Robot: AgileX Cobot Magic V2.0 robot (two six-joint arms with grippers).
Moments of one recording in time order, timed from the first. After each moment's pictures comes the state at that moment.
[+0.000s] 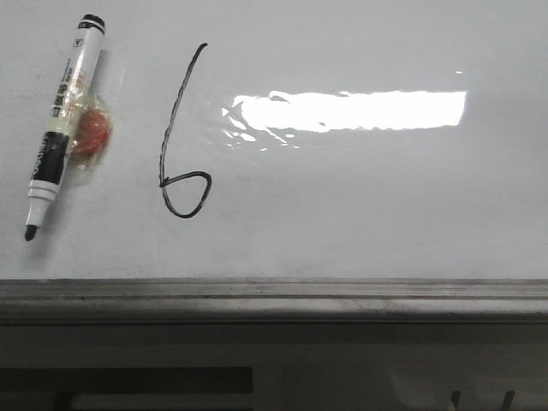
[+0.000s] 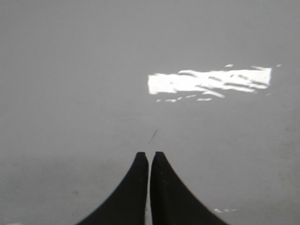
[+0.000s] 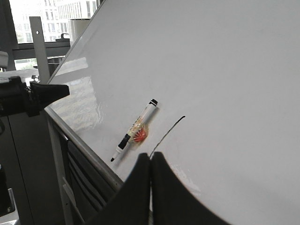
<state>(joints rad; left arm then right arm) -0.03 -0.01 -0.11 -0.08 0.19 0.09 0.78 0.14 -0.37 0.31 0.23 -0.34</state>
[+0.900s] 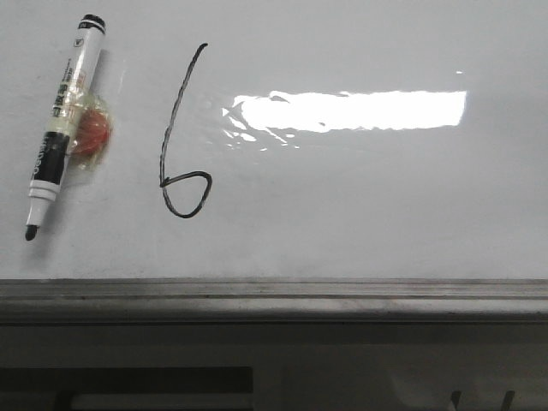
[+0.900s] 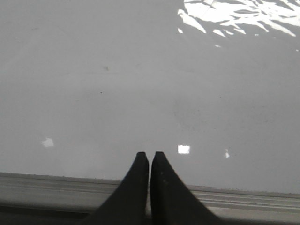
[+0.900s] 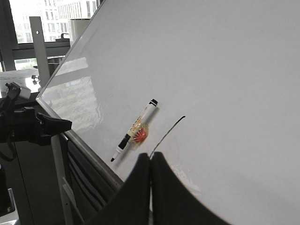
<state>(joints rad) 0.08 -0.01 0.01 -0.02 0.33 0.01 0.78 0.14 -0.37 0.31 0.23 -0.34</state>
